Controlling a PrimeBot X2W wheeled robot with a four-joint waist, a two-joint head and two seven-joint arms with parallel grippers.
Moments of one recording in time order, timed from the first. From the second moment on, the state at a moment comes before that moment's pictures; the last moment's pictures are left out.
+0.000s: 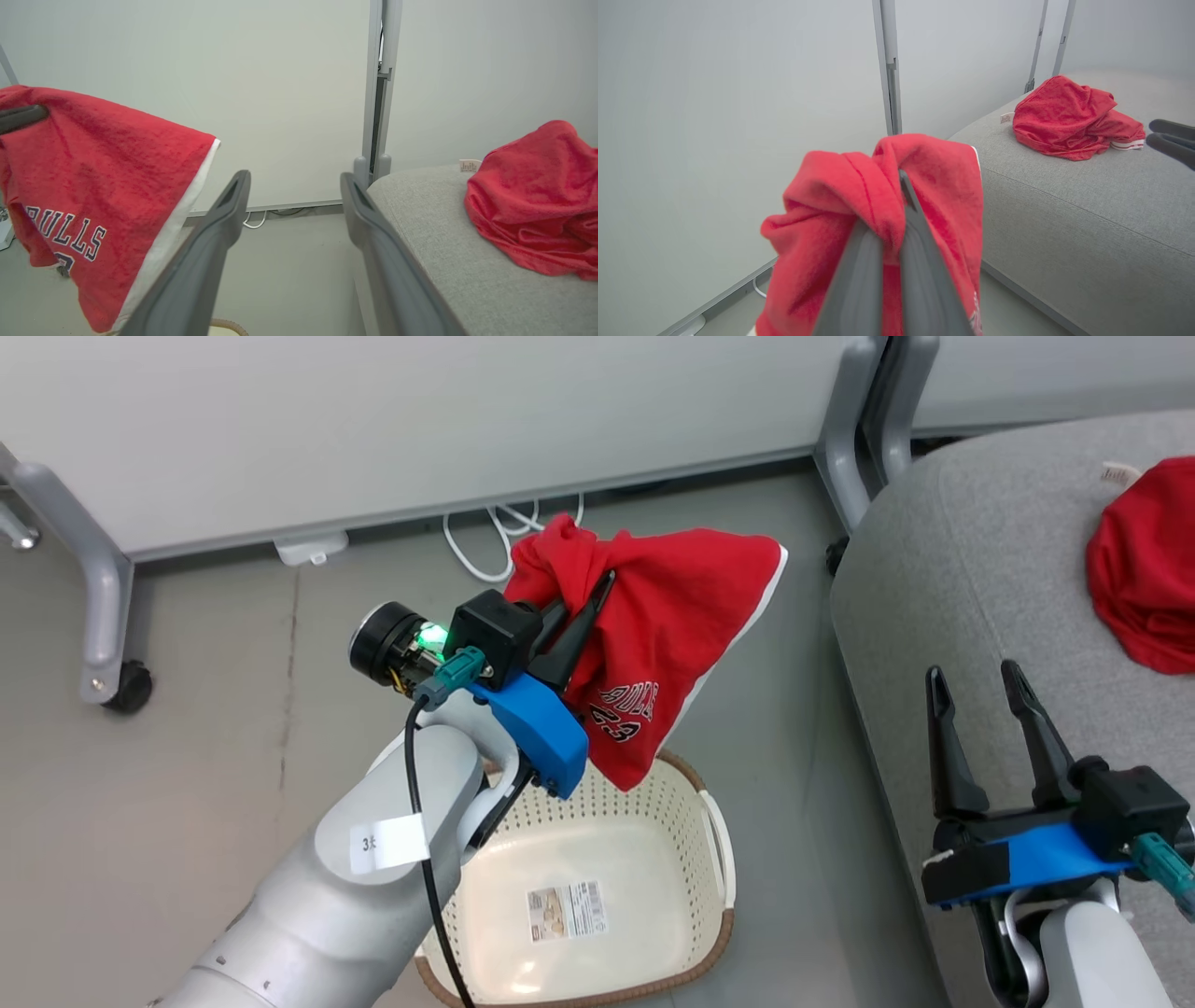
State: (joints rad) left arm -0.80 0.14 -0.85 0.71 -0.55 -0.11 -0.26; right arm -0.22 -0.05 -0.05 0.21 0.11 0.13 -0.26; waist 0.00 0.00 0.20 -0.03
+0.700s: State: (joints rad) left arm -0.76 0.16 -0.85 0.65 -0.54 -0.11 -0.26; right arm -0.15 -0.05 -0.05 0.22 0.13 0.13 -0.26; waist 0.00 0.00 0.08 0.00
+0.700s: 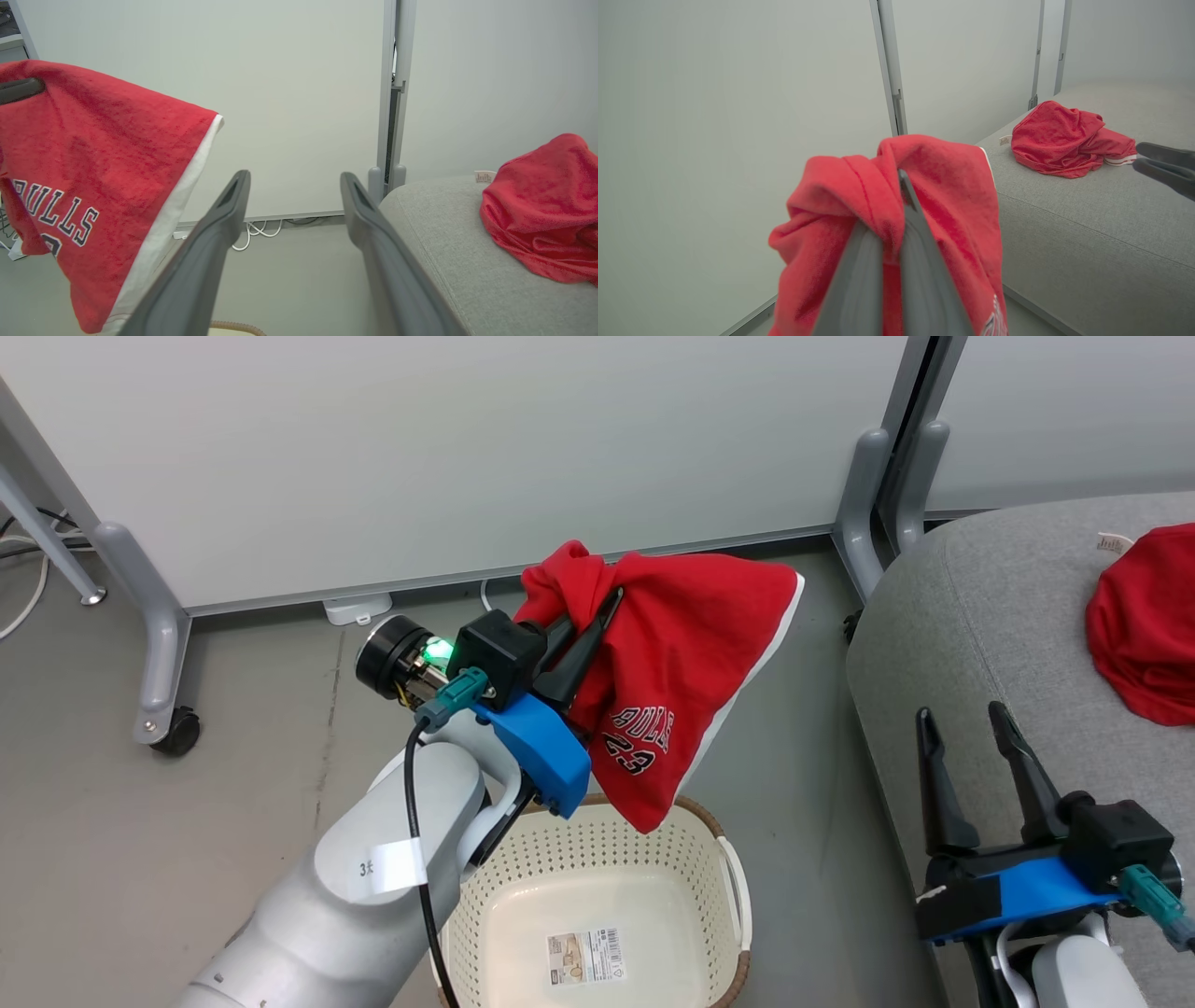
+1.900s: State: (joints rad) left arm -0.83 0.10 -0.90 0.62 -0.53 -0.11 -0.26; right arm -0.45 -0.05 0.38 0.35 0.08 0.13 -0.26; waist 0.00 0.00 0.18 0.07
